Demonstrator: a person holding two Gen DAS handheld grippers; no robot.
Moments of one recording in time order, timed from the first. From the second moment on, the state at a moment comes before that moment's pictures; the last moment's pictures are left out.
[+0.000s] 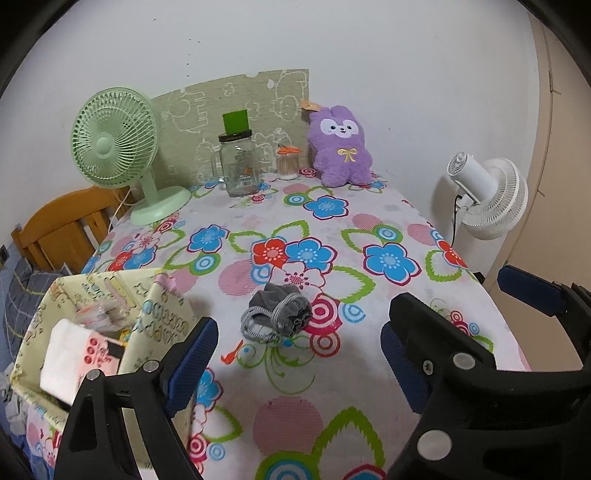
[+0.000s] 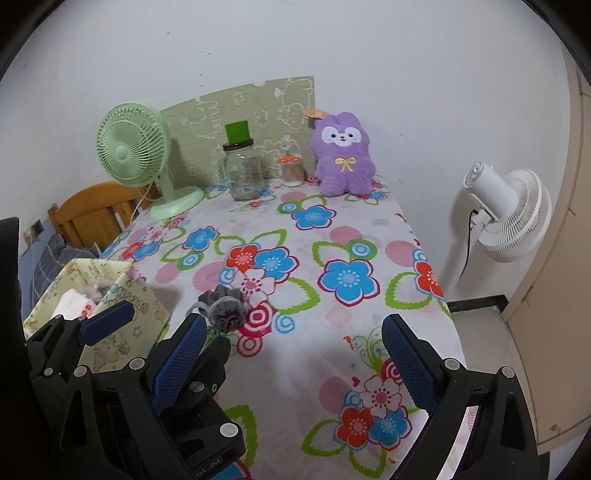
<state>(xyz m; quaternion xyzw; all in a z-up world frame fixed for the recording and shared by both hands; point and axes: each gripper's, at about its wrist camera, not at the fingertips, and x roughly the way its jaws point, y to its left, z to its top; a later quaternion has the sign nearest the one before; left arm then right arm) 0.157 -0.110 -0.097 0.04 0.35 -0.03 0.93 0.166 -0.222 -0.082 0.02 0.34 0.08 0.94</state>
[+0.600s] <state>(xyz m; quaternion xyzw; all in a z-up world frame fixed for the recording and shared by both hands) 0.206 -0.111 -0.125 0.02 0.39 -0.03 0.92 0.206 -0.230 -0.104 0.04 0.33 0.05 0.94</state>
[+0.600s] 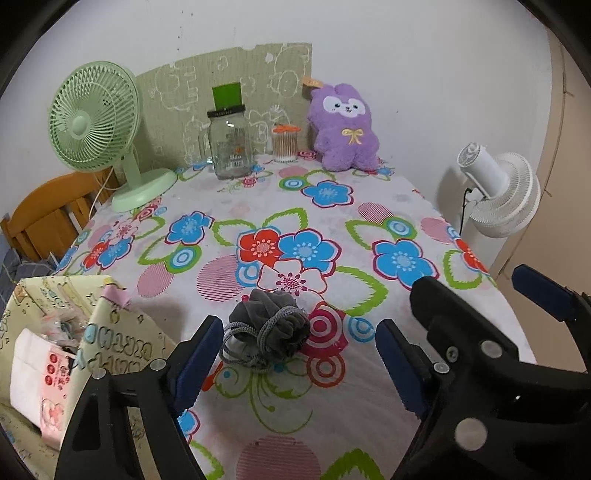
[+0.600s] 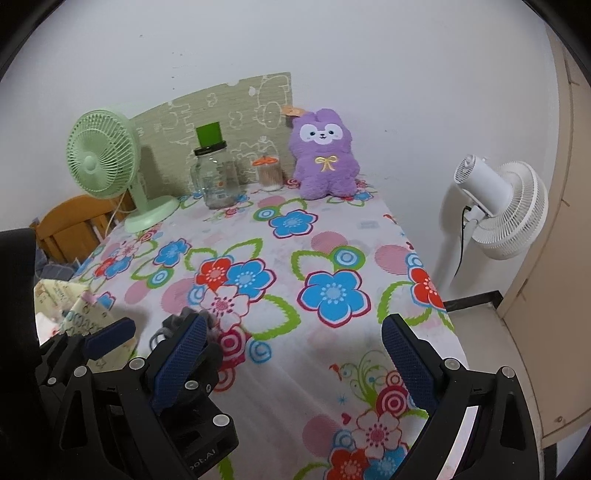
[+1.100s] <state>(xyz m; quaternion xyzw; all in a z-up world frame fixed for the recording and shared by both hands) 0.242 -0.103 -0.160 0.02 0.41 -0.01 0.91 0.239 -0.228 -0.137 0.04 0.35 0.03 0.93</state>
